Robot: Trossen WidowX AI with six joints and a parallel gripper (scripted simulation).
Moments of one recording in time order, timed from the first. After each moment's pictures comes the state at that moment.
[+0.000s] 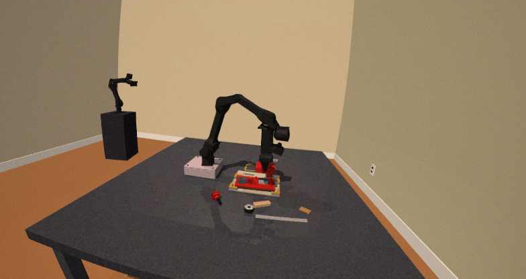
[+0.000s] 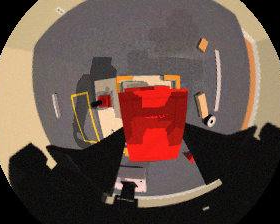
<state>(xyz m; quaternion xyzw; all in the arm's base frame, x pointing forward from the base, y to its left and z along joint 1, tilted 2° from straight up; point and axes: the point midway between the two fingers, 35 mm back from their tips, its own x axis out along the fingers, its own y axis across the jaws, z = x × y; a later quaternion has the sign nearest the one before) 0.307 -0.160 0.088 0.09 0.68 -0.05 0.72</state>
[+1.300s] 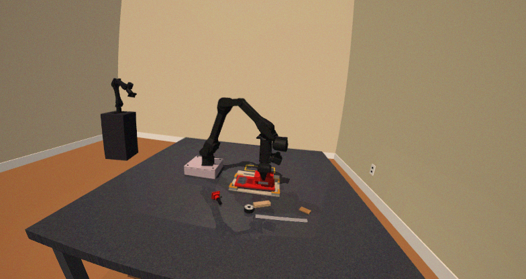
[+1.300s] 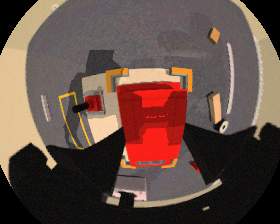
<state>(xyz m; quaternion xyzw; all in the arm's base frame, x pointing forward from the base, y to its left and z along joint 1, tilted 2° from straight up) 0.305 -0.158 0.039 0.09 0.69 -0.05 0.72</state>
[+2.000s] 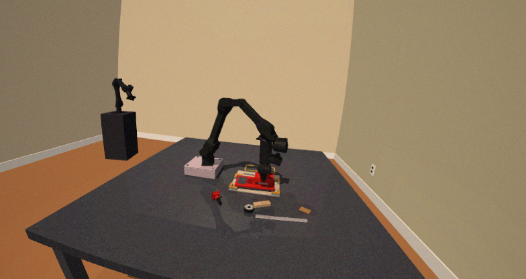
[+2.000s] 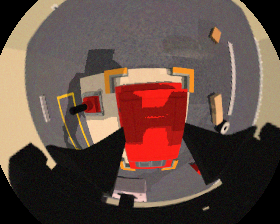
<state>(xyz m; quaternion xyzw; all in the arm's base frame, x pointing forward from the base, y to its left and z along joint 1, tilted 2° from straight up) 0.306 -0.158 0.034 0.09 0.68 -0.05 0.72</state>
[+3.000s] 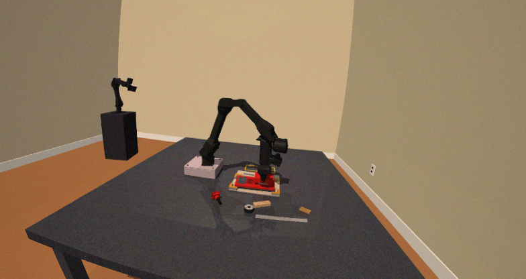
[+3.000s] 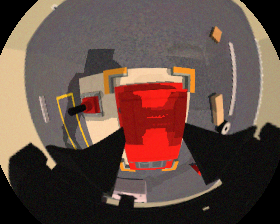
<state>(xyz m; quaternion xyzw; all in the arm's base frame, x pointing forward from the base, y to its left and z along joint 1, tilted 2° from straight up) 0.306 -0.158 0.031 0.09 0.68 -0.05 0.72</state>
